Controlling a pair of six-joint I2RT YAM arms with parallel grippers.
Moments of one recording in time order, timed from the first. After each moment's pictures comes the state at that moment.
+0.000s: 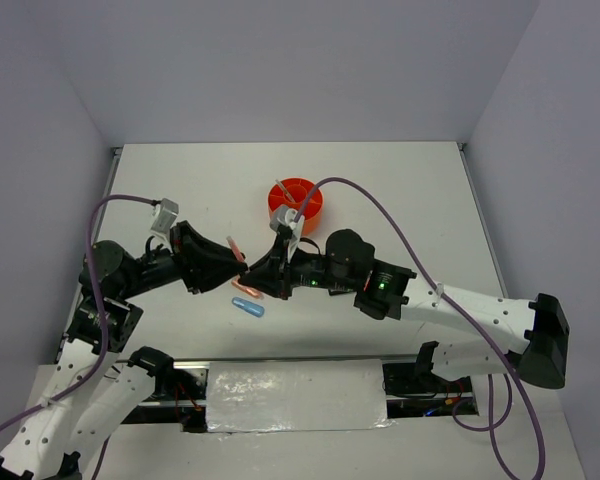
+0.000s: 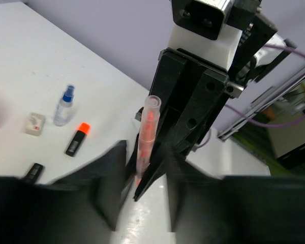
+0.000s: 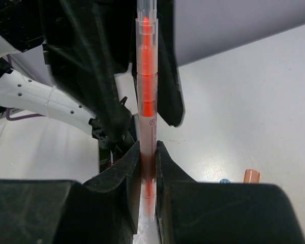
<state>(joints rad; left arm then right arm) -0.35 0.59 0.77 -0.03 0.82 -0.63 1.13 1.18 0.96 0.21 -0.26 0.26</state>
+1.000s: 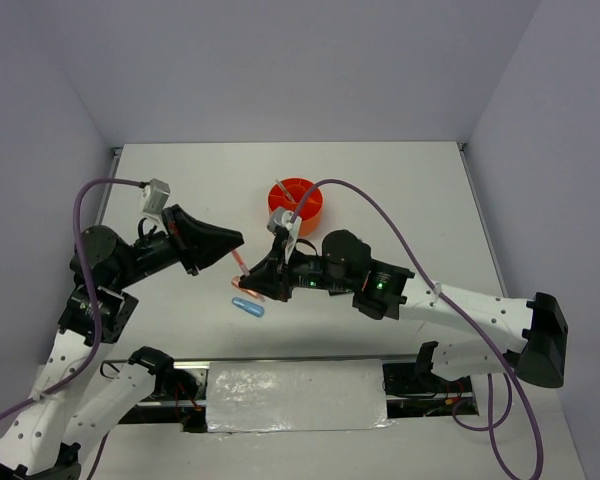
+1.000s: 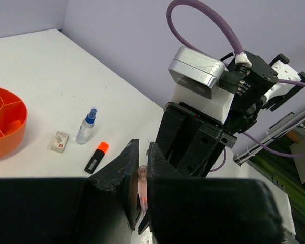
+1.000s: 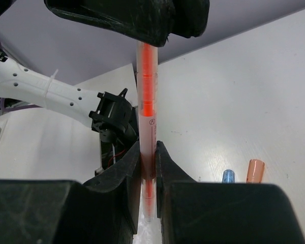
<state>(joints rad) -0.35 0.67 0.92 -0.11 0.70 -0.59 1.13 1.20 0.96 0.19 -0.26 0.28</state>
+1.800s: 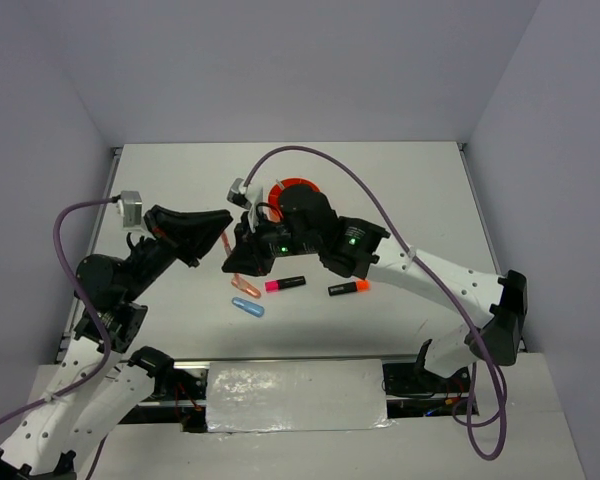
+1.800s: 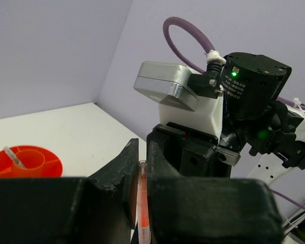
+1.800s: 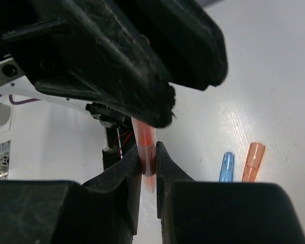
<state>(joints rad) -0.39 0.59 0.69 0.30 0.44 -0.64 1.06 1.46 1.45 -0.28 -0.38 0.26</state>
